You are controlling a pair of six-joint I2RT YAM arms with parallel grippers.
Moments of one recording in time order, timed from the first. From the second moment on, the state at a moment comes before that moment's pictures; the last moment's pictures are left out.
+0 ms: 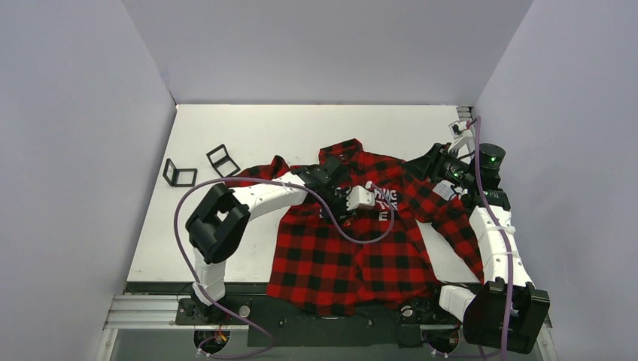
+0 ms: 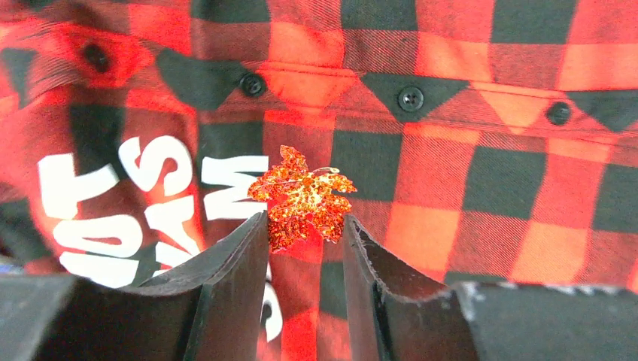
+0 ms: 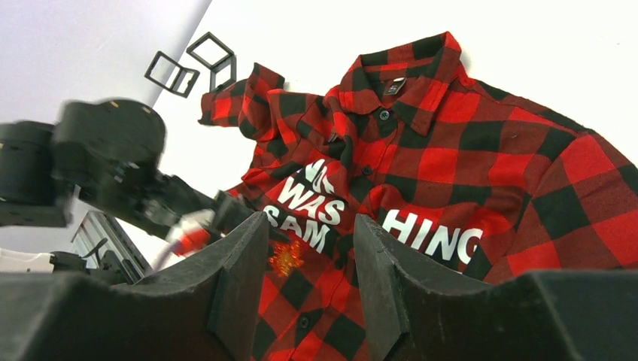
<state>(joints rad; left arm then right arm) -0.86 1.96 1.39 -0.52 0.40 0.63 -0.19 1.11 0.85 -0.13 -0.91 0.27</state>
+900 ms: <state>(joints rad) 0.36 1.60 1.24 -0.55 0.34 0.24 -0.18 1.11 0.85 -0.14 -0.93 0.27</state>
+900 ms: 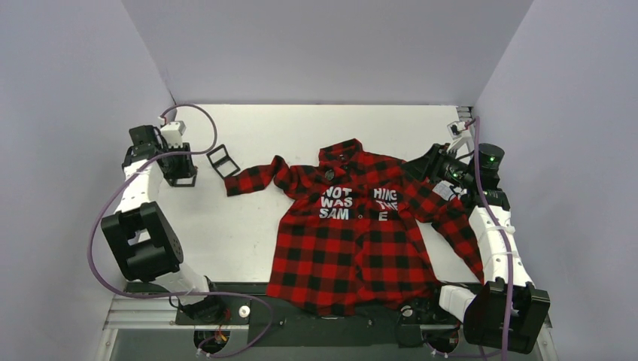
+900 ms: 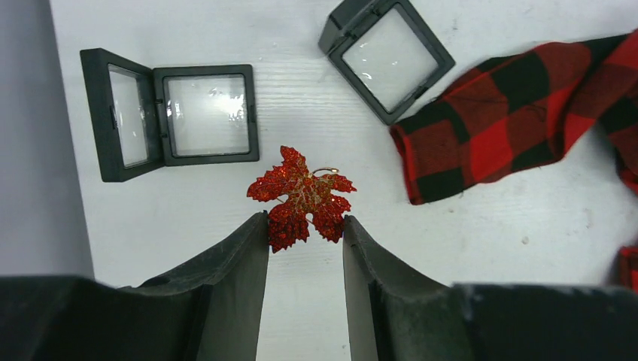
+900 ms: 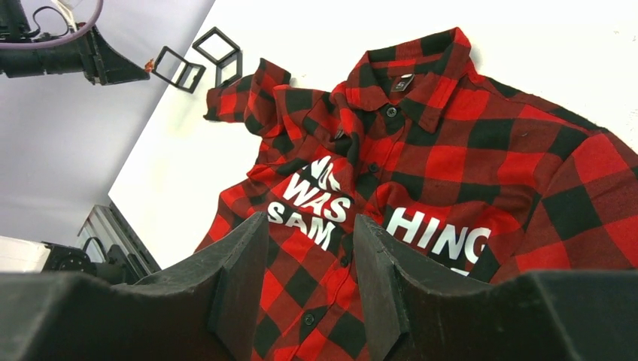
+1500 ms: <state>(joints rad) 0.35 1.88 1.27 -0.41 0.07 0.12 -0.18 1.13 0.85 -0.14 -0.94 0.27</state>
